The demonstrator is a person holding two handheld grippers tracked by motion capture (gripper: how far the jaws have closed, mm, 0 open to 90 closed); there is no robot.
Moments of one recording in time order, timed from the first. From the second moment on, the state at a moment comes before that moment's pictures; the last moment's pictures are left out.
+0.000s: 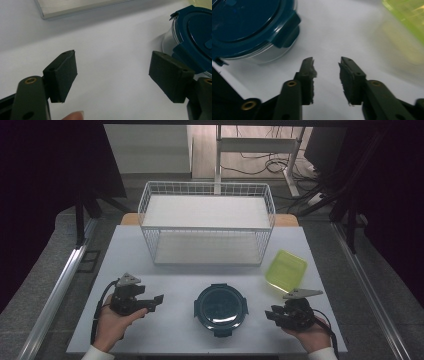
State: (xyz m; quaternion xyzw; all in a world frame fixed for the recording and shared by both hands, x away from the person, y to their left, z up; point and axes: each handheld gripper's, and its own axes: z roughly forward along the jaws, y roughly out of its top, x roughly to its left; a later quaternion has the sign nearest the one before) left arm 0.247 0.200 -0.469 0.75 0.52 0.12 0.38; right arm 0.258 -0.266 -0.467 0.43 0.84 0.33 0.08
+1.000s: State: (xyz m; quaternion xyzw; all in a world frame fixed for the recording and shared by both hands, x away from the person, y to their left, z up) left arm 0.246 0.195 -0.471 0.76 0.52 0.12 0.37; right arm 0.256 -0.193 -0.493 0.33 0.91 0.26 0.07
